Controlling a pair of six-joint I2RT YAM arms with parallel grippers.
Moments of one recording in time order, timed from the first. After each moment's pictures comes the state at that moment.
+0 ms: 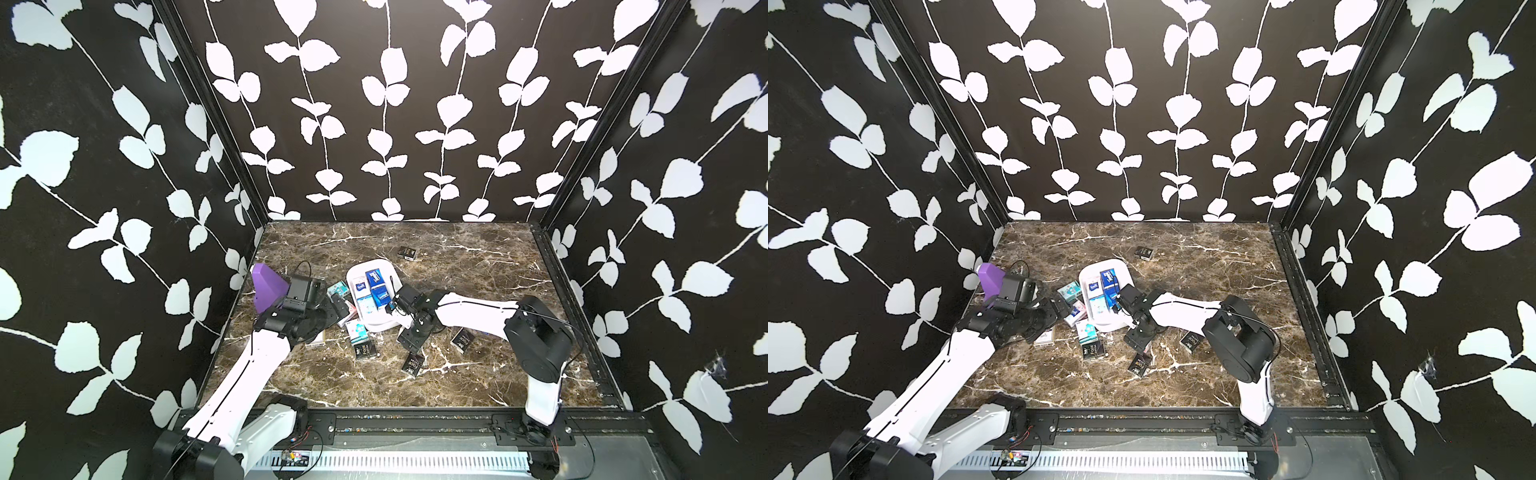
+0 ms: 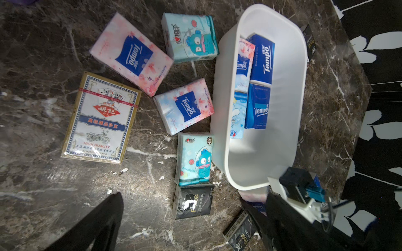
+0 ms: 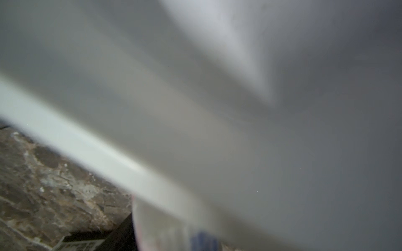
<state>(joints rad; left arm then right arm) -0.28 0.97 0.80 -0.80 0.13 -0.81 0.90 1.91 1.26 -0.71 -0.03 -0.07</state>
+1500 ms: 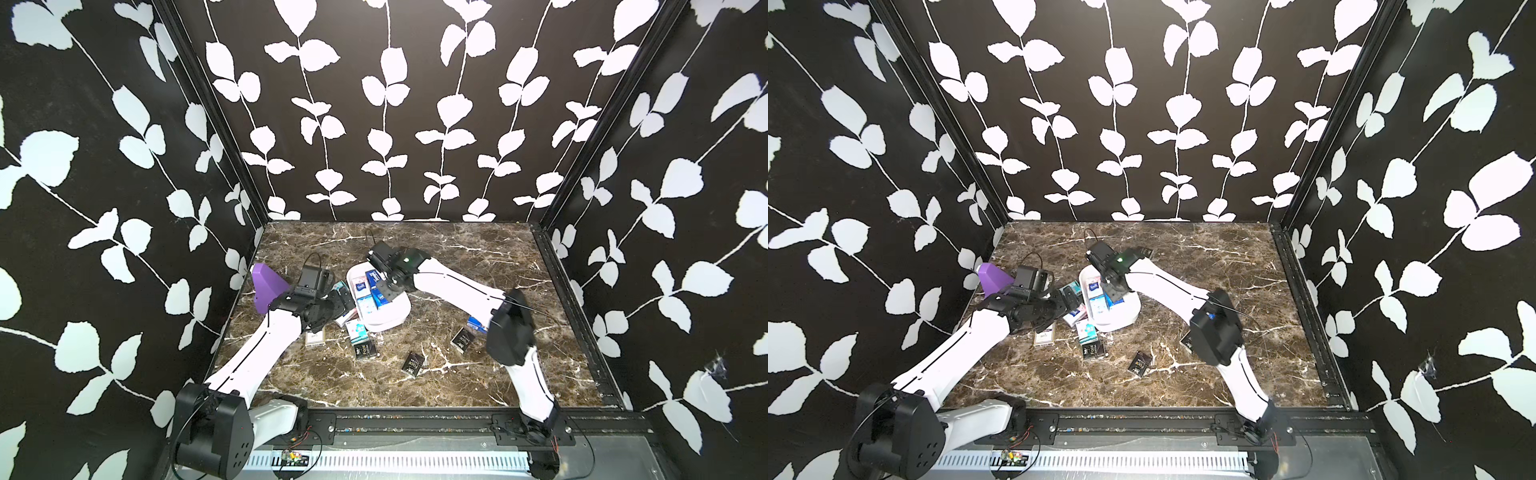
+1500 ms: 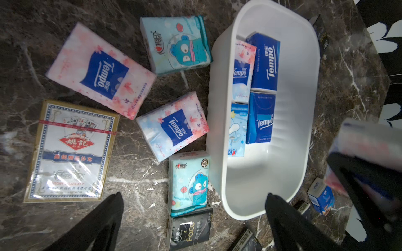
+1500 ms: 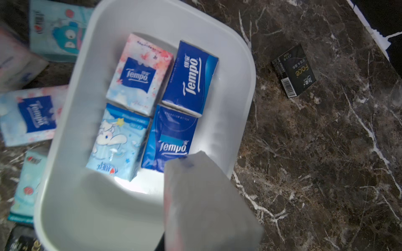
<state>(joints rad) -0.28 1.18 0.84 -0.68 0.15 -0.75 0.89 2.22 2.09 -1.04 0.29 0.12</state>
